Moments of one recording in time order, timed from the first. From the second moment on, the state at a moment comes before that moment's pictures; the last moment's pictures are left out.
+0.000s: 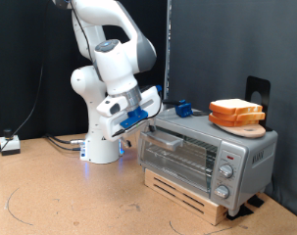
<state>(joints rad) 0.35 -0.42 -0.49 -2.77 0.21 2.42 0.33</state>
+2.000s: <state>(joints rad) 0.28 0.14 -0.59 -2.52 0.50 2.65 -0.05</state>
